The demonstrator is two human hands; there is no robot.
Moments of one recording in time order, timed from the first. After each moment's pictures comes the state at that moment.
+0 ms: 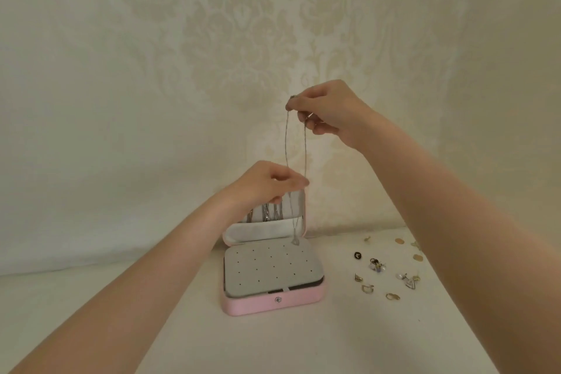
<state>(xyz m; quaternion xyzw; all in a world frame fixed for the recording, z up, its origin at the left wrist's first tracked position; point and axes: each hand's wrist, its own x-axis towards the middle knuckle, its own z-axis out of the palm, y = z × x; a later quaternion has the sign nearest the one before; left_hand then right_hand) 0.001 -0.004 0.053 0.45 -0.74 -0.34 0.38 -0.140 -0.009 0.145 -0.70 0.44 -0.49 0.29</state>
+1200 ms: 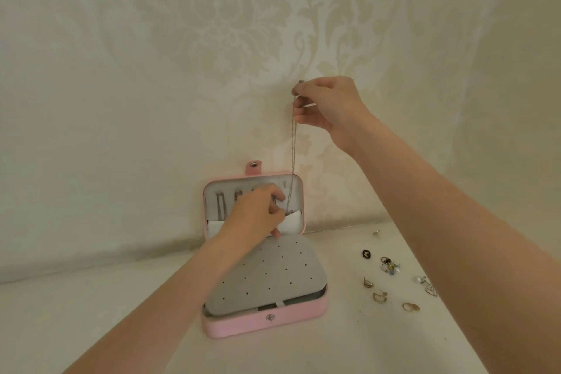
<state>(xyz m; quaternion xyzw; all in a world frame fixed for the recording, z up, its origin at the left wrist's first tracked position) -0.009 -0.064 -0.029 0.55 -0.74 -0.20 0.33 -0.146 -0.077 0.105 -0.58 0.38 -0.60 0.40</state>
